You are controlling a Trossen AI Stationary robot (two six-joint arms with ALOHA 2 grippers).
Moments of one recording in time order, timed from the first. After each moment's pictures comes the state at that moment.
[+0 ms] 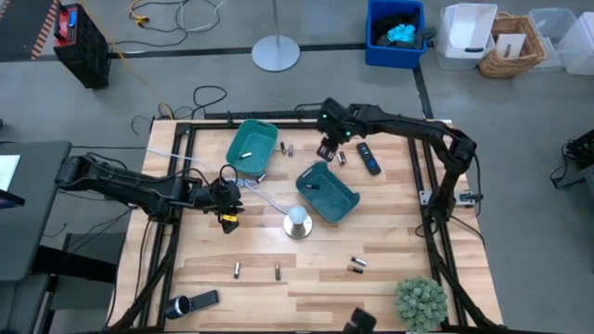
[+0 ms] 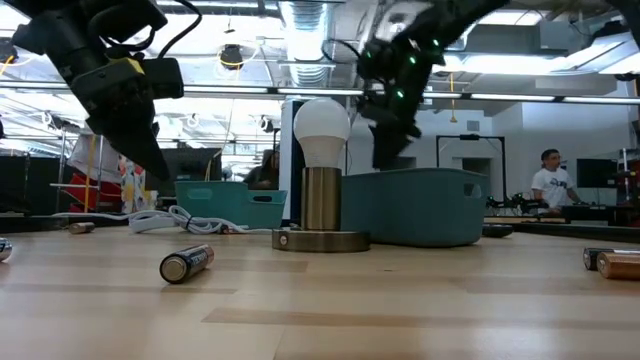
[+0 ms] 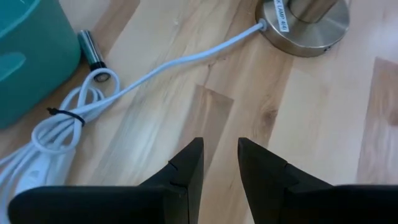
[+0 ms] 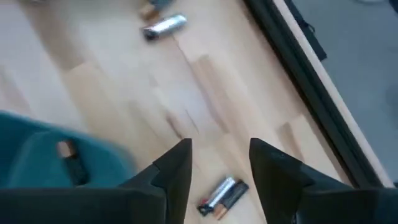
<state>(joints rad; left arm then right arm) -0.08 0.99 0.52 -0.39 -0.23 -0.42 -0.54 1.79 1.44 -0.73 0.08 -0.03</state>
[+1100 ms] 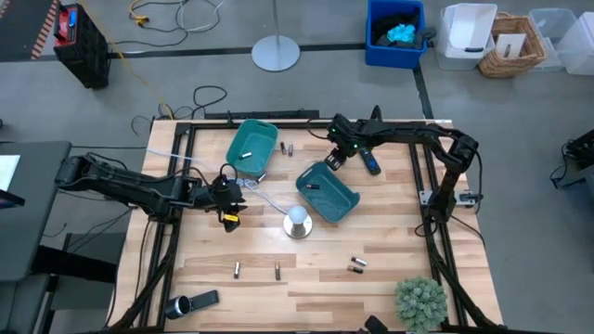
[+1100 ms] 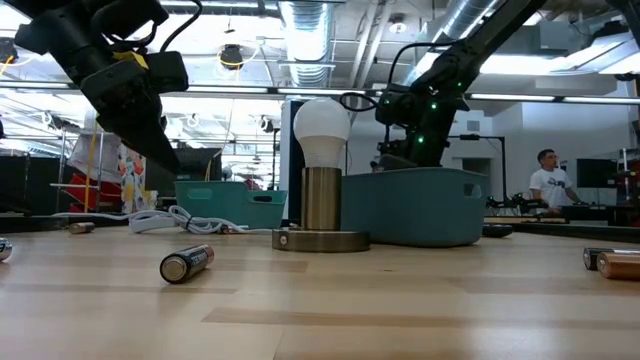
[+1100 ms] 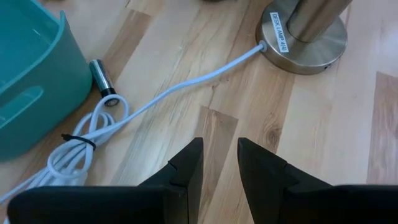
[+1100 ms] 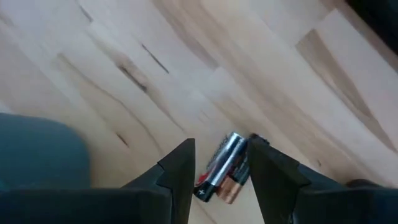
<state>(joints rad) -0.08 0.99 0.52 -0.34 -0.28 -0.36 -0.57 1.79 1.13 -0.50 0.05 0.17</state>
